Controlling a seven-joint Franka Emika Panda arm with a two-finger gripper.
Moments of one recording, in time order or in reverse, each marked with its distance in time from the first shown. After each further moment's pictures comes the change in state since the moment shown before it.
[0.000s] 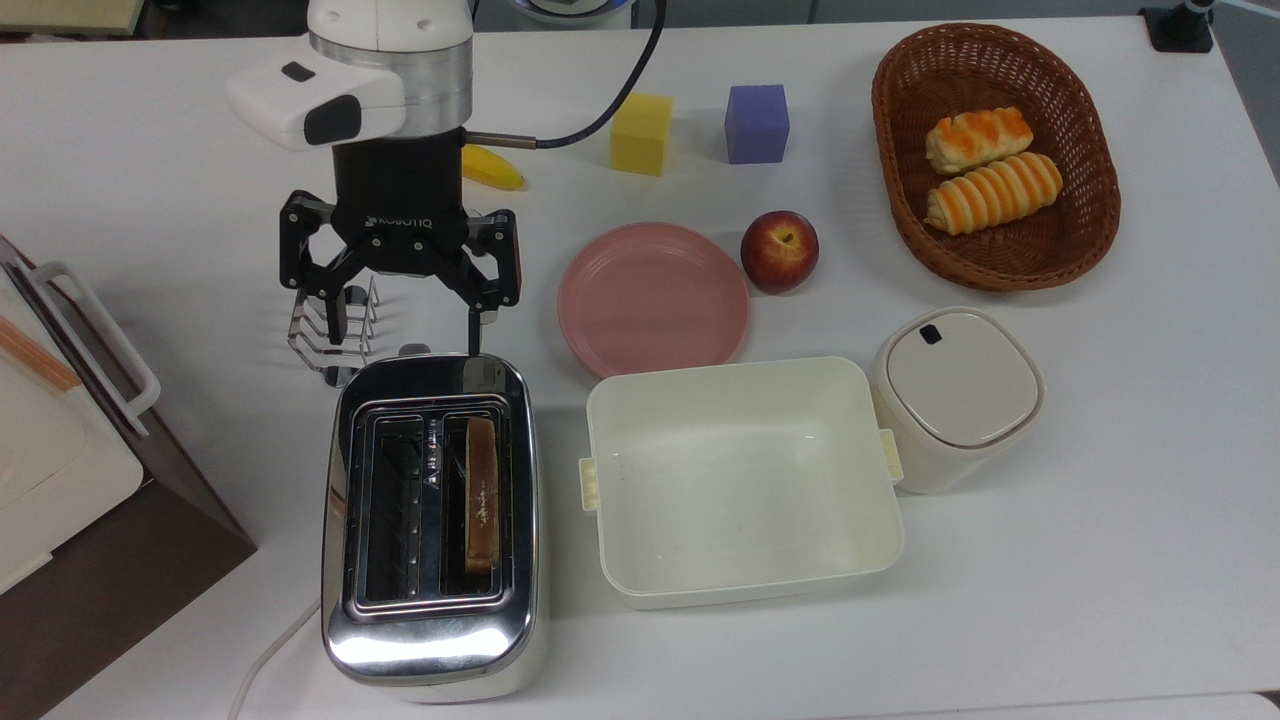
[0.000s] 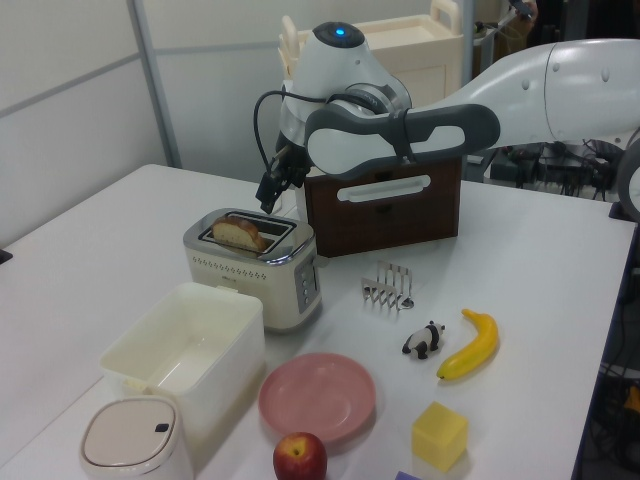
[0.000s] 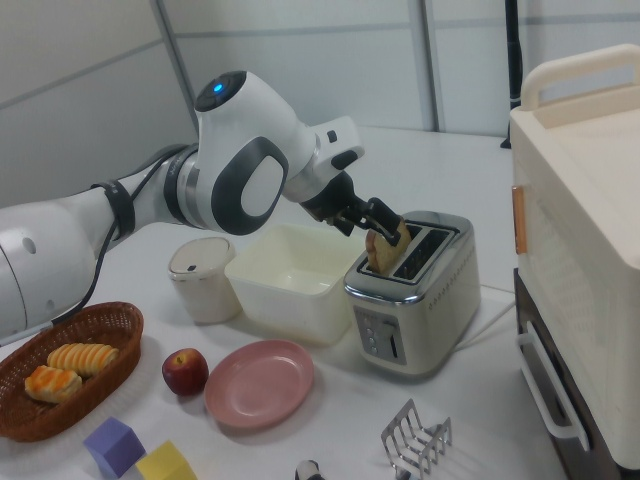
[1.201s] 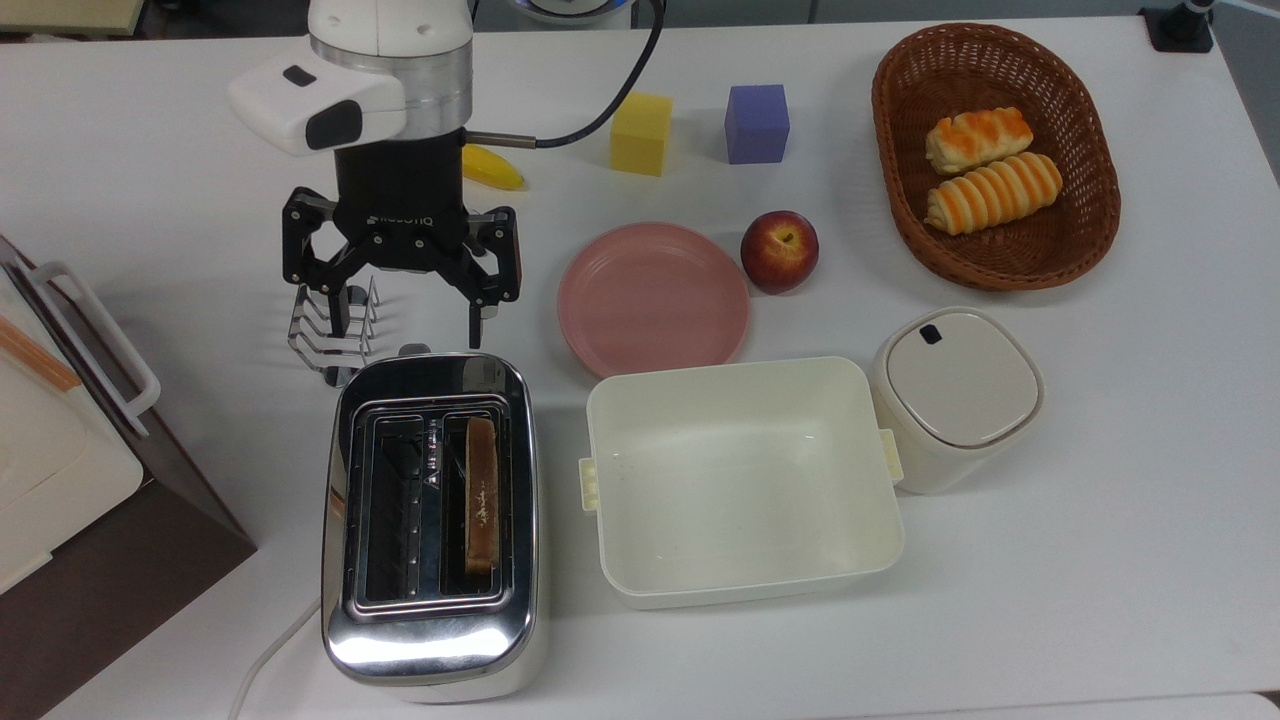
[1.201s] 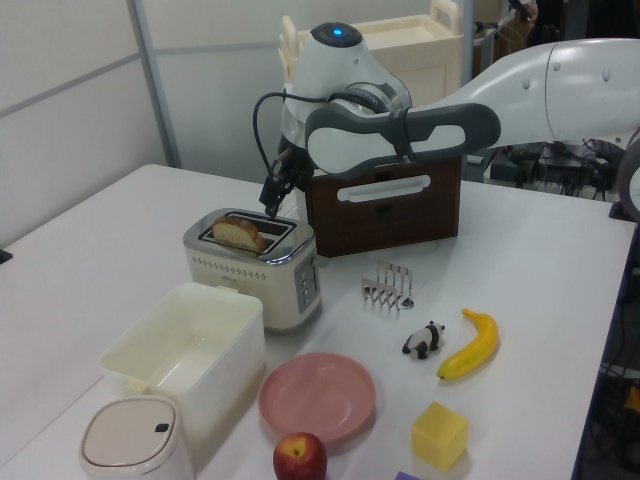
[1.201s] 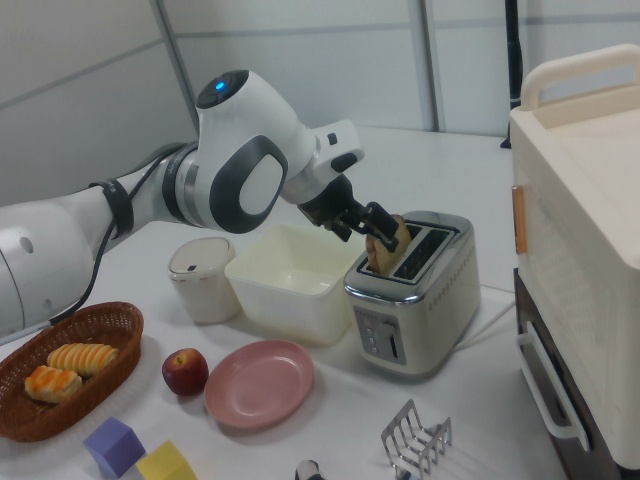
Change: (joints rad) arm 0.000 -0.003 0.000 0.001 0.000 -0.042 0.001
